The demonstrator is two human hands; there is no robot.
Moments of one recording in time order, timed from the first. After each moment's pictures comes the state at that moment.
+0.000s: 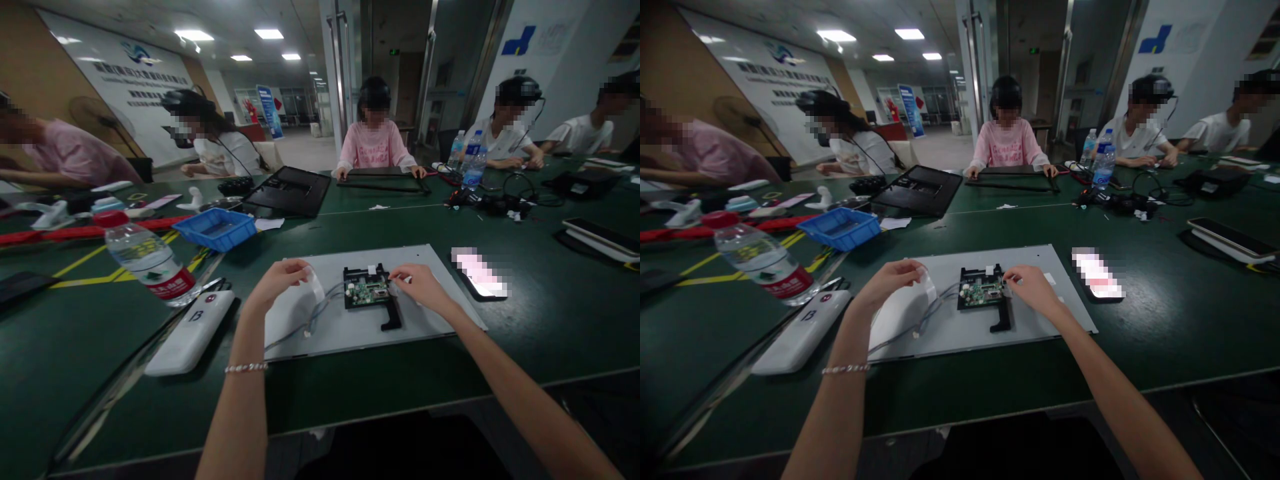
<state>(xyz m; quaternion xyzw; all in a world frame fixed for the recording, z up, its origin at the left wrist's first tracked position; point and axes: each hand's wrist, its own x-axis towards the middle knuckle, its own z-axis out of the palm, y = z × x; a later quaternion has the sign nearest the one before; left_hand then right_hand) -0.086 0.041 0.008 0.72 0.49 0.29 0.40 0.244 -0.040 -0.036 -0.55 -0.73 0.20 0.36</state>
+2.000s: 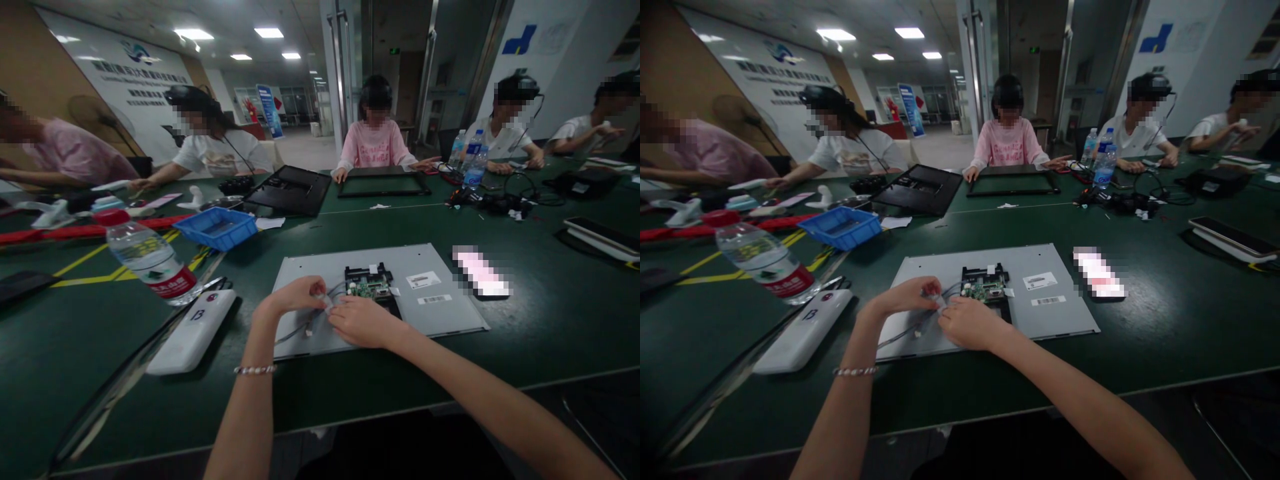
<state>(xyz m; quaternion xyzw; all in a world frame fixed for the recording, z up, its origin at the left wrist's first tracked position) -0.072 0.038 -0.011 0.86 0.44 0.01 0.27 0.124 -0.061 -0.030 -0.26 -0.95 -0.07 0.14</state>
